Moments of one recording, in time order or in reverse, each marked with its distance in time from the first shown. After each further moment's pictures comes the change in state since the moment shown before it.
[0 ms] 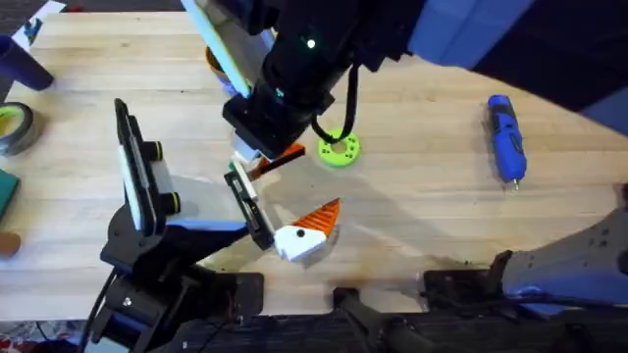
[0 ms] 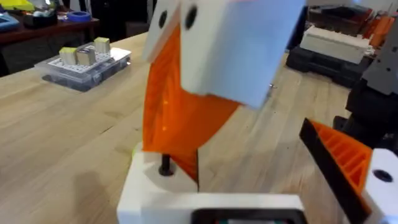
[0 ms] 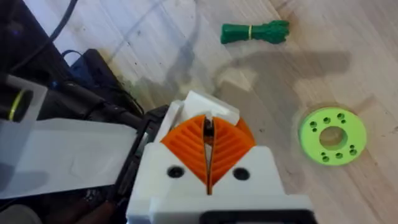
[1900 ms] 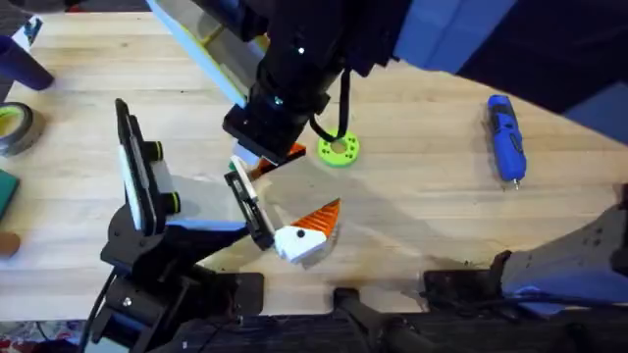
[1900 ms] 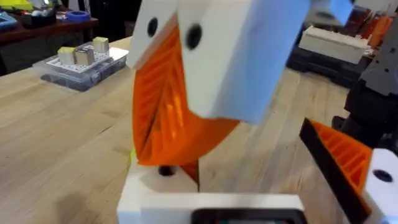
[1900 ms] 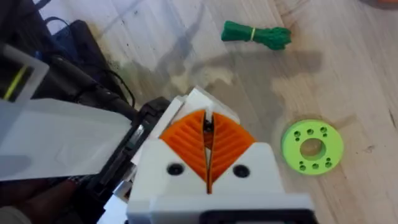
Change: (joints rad) left arm 0.000 0.000 0.000 0.000 0.001 -0.003; right arm 0.007 0.017 0.005 0.003 0.018 -0.172
